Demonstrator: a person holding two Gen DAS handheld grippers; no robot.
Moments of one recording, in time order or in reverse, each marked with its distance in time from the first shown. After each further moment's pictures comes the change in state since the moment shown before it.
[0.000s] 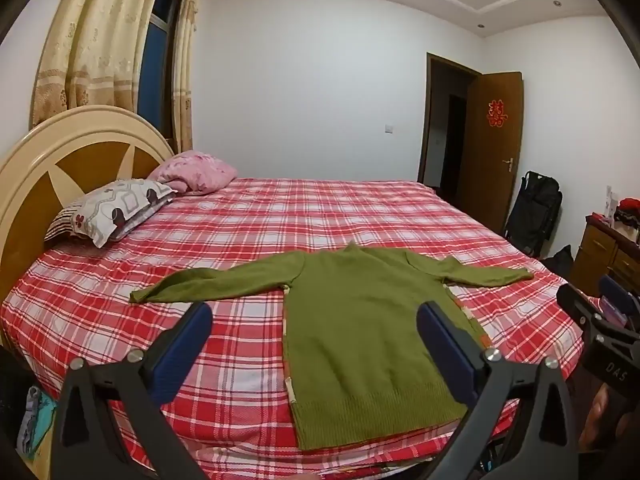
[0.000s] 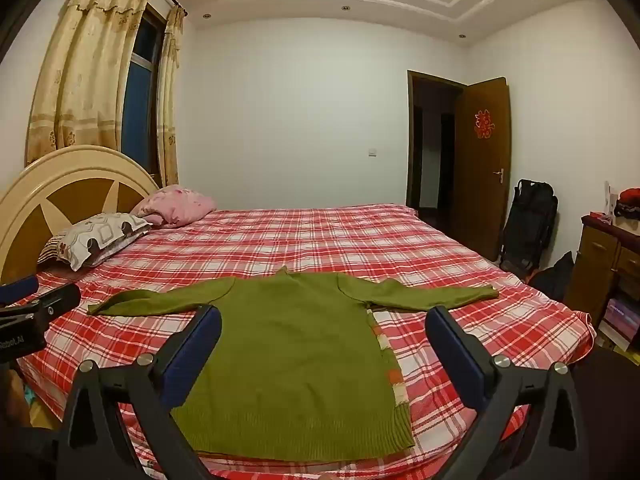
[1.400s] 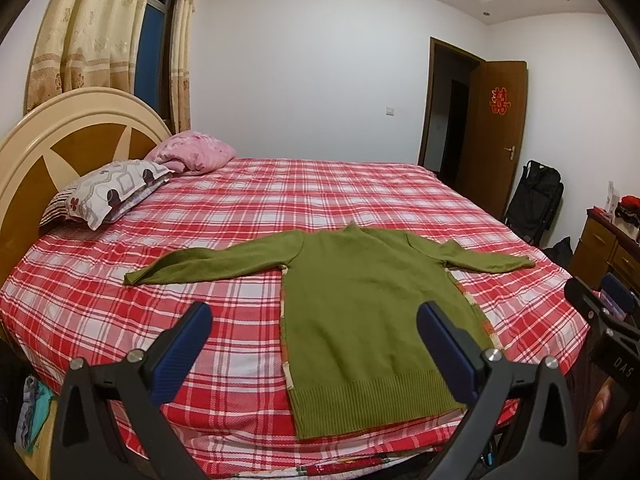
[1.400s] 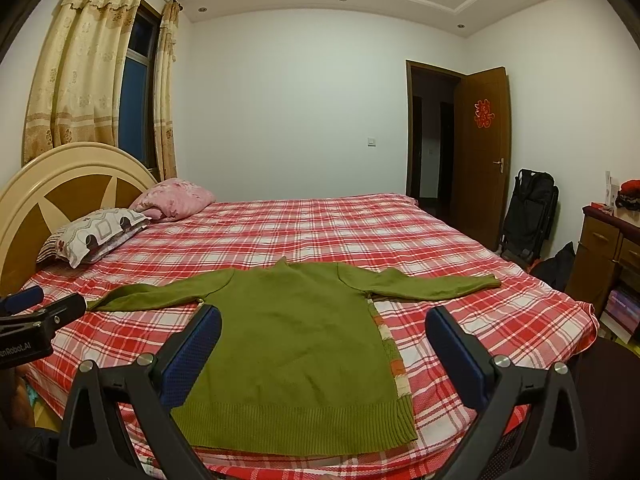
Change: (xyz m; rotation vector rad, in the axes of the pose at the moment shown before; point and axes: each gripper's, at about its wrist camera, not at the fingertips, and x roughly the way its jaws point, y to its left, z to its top) left arm 0.015 0.001 -0.009 -0.013 0.078 -0.008; right arm 0.008 0.019 -0.008 0.008 0.037 0.002
